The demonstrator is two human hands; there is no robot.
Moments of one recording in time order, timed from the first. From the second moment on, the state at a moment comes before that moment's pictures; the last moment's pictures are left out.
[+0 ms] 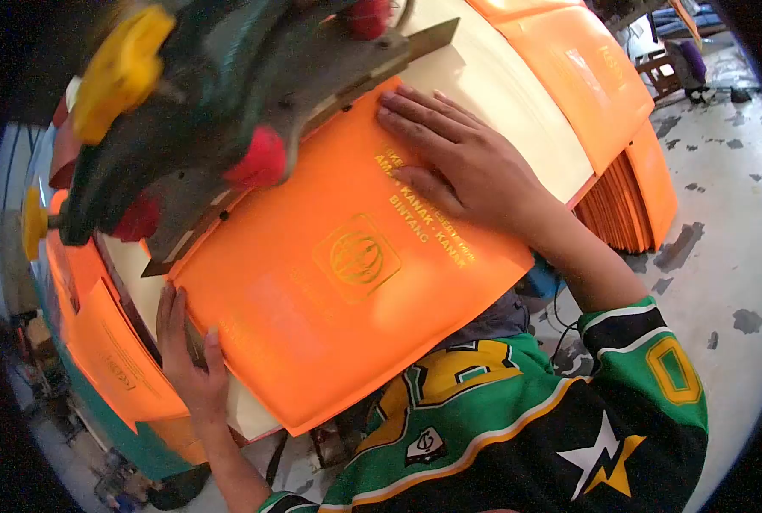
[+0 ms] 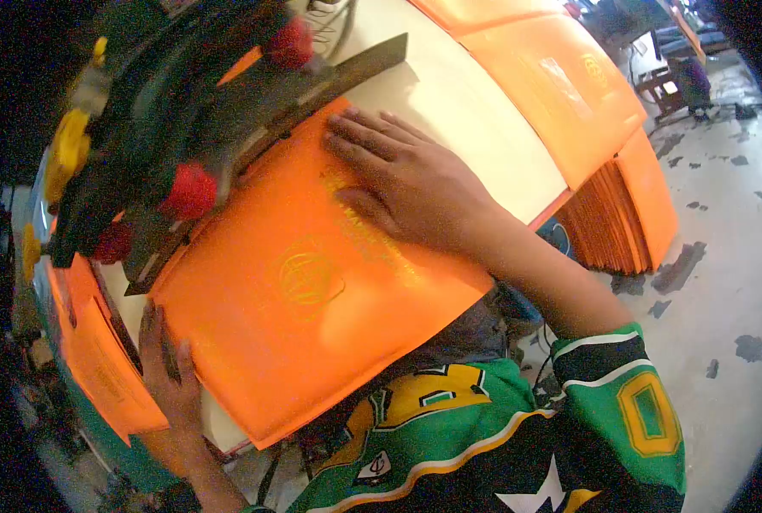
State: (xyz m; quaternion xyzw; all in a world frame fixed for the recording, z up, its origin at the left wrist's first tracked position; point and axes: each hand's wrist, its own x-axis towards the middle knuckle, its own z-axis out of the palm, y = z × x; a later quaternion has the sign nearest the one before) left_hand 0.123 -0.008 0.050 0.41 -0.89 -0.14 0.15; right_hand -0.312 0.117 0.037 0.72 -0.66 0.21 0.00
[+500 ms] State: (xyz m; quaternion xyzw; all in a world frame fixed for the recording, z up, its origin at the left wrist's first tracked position) left_hand 0.130 -0.011 0.053 0.43 -0.88 -0.15 0.13; right_hand -0.305 0.117 0.018 0.70 -0.66 0.25 0.03
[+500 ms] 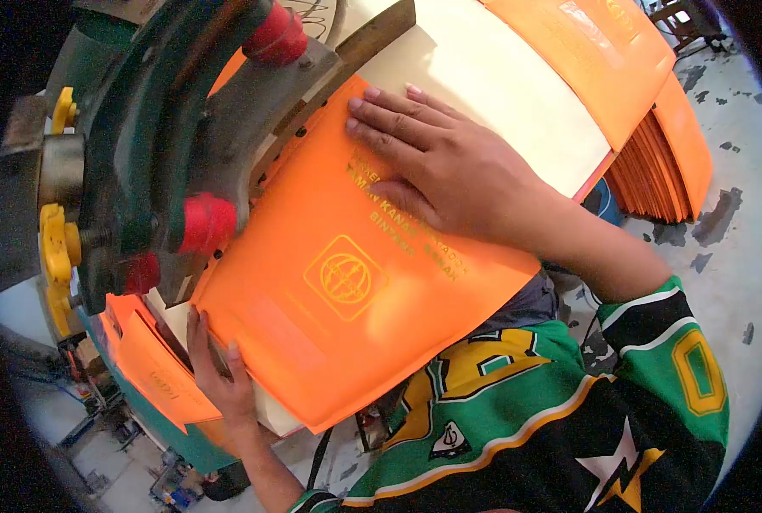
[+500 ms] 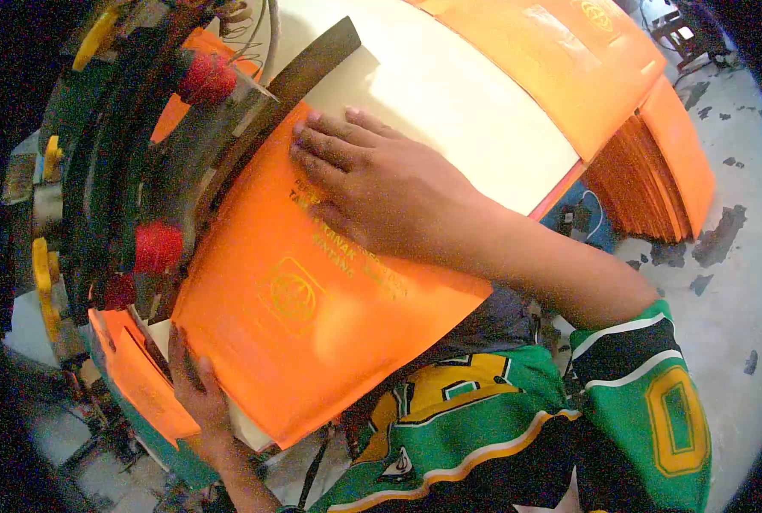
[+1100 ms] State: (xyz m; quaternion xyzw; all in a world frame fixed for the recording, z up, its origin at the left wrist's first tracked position) left_hand 0.134 -0.013 0.052 0.43 -0.88 -0.16 0.12; right_hand -0.301 0.129 0.037 0.69 -0.68 0.24 -0.03
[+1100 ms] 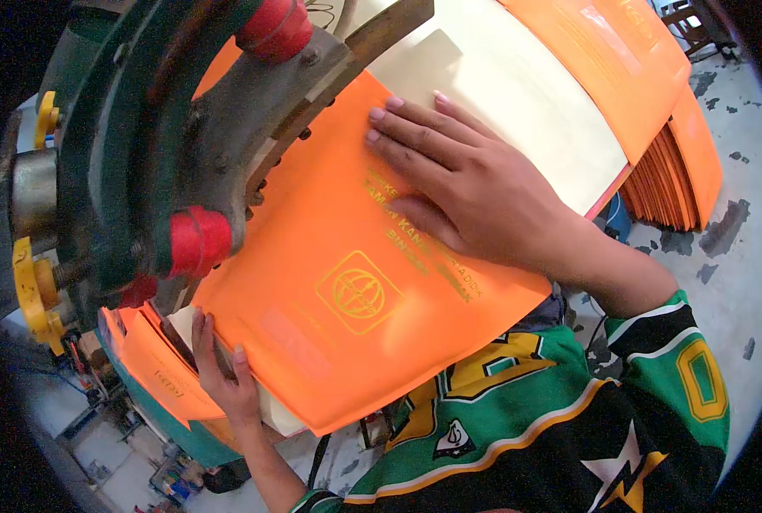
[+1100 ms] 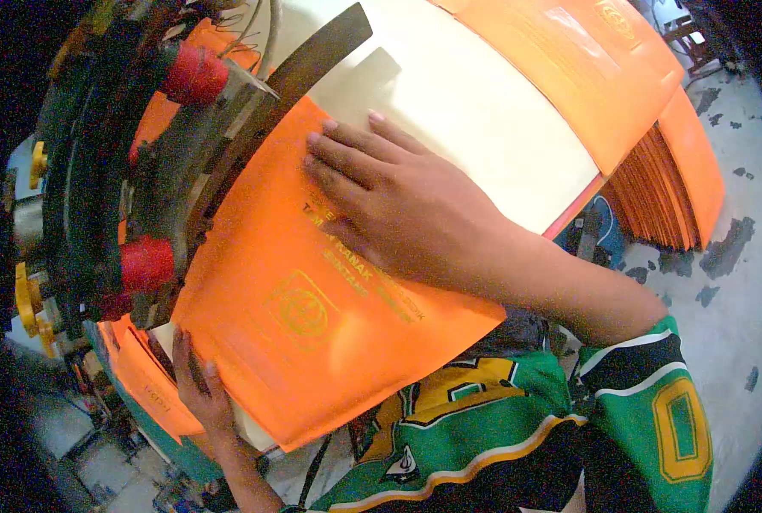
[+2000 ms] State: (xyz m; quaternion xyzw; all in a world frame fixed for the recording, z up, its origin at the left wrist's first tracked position) left_hand 0.129 -0.009 0.053 0.45 -0.87 -0.16 0.13; right_hand -0.303 0.130 0.046 0.69 -0.68 0.23 -0.03
